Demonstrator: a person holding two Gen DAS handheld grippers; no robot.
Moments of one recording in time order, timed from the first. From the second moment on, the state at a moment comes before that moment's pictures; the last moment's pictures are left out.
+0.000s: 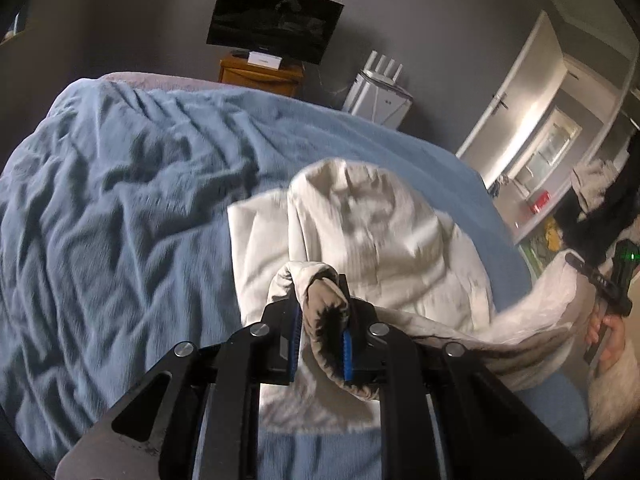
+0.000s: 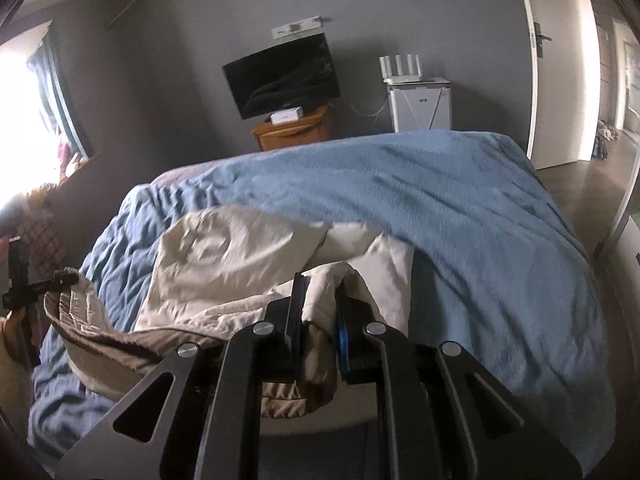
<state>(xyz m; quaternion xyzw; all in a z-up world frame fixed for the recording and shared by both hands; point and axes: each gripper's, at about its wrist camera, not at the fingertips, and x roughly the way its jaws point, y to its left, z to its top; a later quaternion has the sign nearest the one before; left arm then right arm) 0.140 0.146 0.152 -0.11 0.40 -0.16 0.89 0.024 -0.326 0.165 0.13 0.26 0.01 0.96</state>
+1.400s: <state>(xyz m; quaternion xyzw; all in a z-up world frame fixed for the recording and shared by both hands) 0.178 0.077 0.097 -0.07 0.40 -0.12 0.91 0.107 -0.282 0.090 0.12 0.27 -0.03 0.95</state>
